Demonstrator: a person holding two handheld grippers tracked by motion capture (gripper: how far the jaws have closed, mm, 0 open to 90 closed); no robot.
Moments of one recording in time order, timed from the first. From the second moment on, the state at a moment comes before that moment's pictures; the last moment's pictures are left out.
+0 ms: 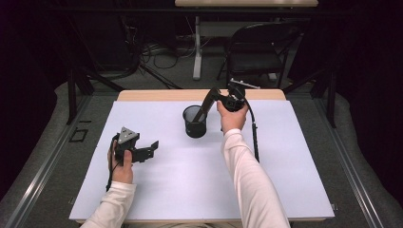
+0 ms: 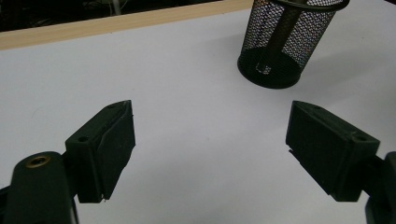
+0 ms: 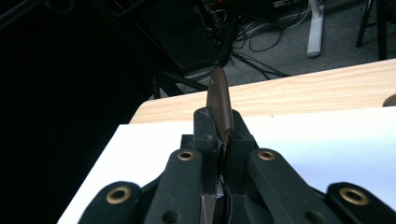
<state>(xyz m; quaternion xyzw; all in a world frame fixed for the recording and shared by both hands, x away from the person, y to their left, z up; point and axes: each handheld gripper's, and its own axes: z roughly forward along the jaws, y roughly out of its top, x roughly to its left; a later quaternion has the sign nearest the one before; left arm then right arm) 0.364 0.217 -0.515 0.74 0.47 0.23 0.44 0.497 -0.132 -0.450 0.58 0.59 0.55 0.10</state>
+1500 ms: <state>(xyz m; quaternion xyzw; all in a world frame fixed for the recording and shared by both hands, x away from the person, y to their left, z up) 0.364 0.217 -0.515 0.74 0.46 0.23 0.43 0.495 -0.141 -0.456 0.59 0.58 0.55 0.10</state>
